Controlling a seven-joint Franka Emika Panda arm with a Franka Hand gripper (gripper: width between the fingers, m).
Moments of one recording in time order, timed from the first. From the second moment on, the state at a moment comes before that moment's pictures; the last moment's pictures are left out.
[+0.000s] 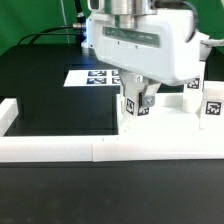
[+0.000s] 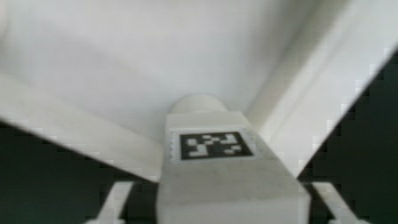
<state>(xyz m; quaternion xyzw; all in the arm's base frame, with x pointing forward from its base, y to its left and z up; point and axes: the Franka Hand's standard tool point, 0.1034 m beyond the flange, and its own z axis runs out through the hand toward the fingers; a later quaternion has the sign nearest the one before) 0.624 0.009 0.070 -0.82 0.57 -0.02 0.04</state>
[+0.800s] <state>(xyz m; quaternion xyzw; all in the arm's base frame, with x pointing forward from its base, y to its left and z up) 0.626 0.000 0.068 -0.89 0.44 -0.04 0.05</state>
